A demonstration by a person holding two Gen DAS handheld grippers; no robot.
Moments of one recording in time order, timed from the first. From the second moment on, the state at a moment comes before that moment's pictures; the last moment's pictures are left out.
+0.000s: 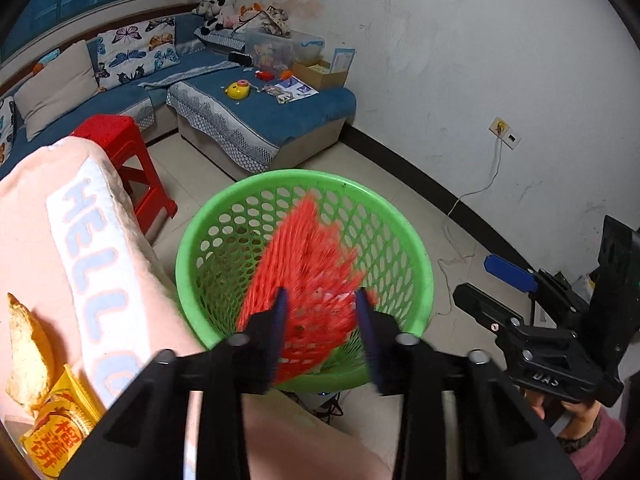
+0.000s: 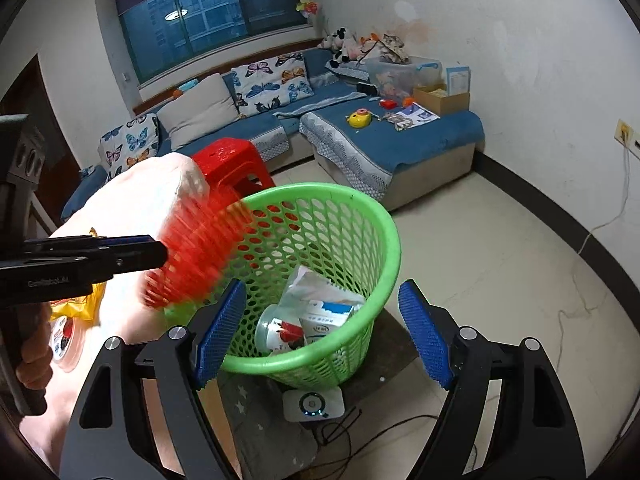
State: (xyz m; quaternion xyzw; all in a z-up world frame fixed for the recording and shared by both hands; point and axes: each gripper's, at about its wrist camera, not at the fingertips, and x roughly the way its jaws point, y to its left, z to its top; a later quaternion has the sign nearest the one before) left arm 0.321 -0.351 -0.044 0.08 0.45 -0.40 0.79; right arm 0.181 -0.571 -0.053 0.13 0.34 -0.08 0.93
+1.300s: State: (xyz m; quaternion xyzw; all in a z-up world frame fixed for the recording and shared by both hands) left arm 0.230 -0.058 0.007 -0.02 0.42 -0.09 0.90; right arm 0.189 -0.407 -0.022 0.07 0.34 0.10 0.93
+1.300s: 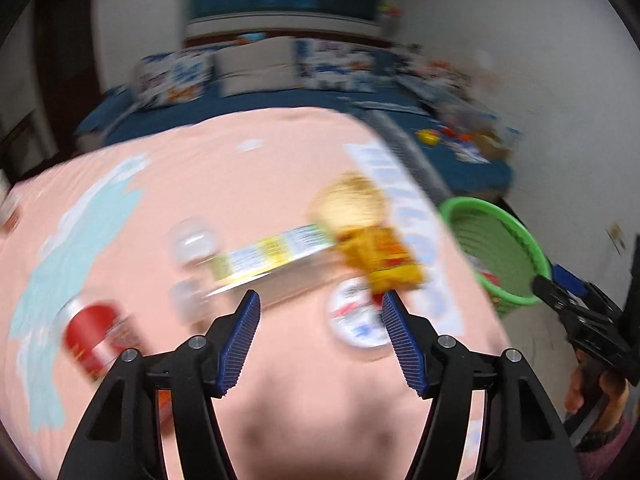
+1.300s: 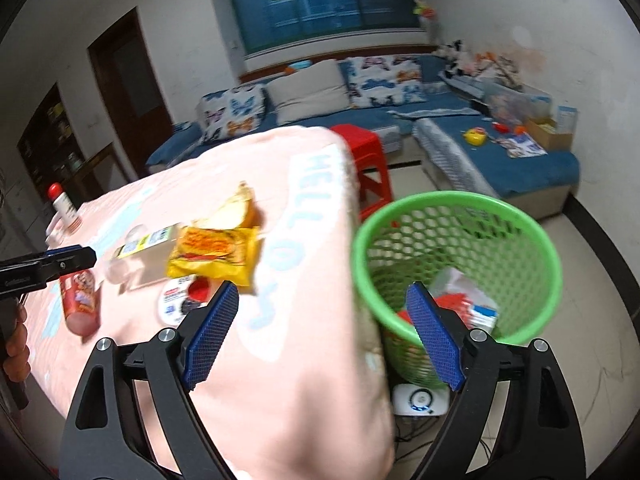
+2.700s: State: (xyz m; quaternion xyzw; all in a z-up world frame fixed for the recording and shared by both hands) left arm 0.247 0.119 -0.082 -0.26 0.48 0.12 0.83; right arm 0.248 -0.298 -0.046 -0.01 0.38 0.22 0.90
